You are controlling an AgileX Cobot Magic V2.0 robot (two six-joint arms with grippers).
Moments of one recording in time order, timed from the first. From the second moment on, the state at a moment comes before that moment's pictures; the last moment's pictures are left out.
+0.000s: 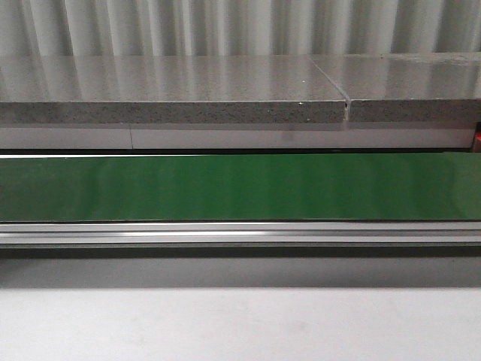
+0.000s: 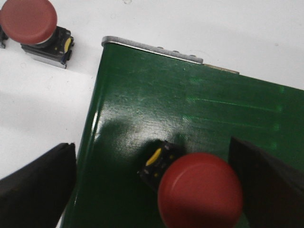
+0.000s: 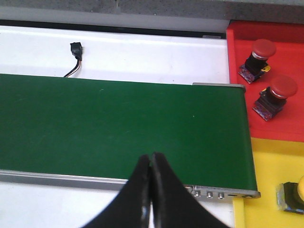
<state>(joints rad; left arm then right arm) 0.16 1.52 -1.05 -0.24 0.67 0.10 -0.08 0.75 -0.75 0.16 0.69 -0.11</state>
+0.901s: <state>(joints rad) 0.44 1.52 -1.05 -0.27 0.63 0.11 -0.08 0.75 -0.75 0.16 0.69 -0.11</state>
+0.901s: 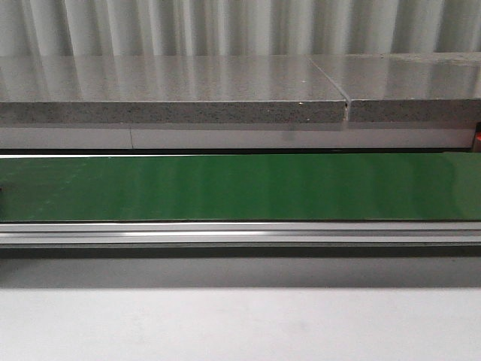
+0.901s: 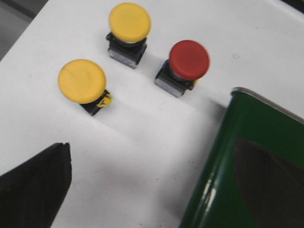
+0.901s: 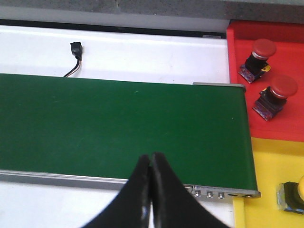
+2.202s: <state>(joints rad) 0.54 1.93 -1.31 -0.24 0.57 0.08 -0.08 0.75 -0.75 0.16 0.69 -0.11</state>
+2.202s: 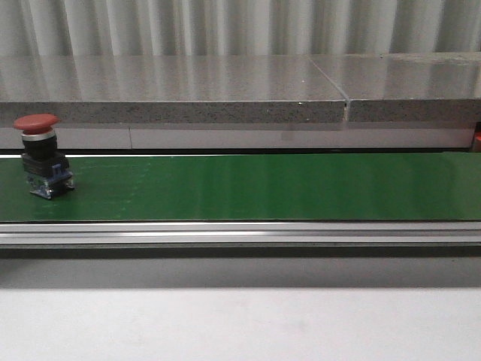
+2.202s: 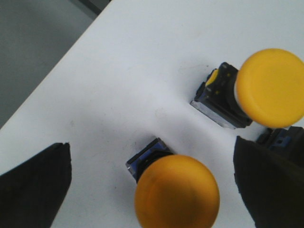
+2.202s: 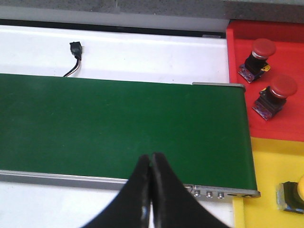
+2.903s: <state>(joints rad) 0.52 1.81 -1.31 -0.24 0.66 0.07 -0.08 0.75 -0.75 0.16 0.69 -0.11</state>
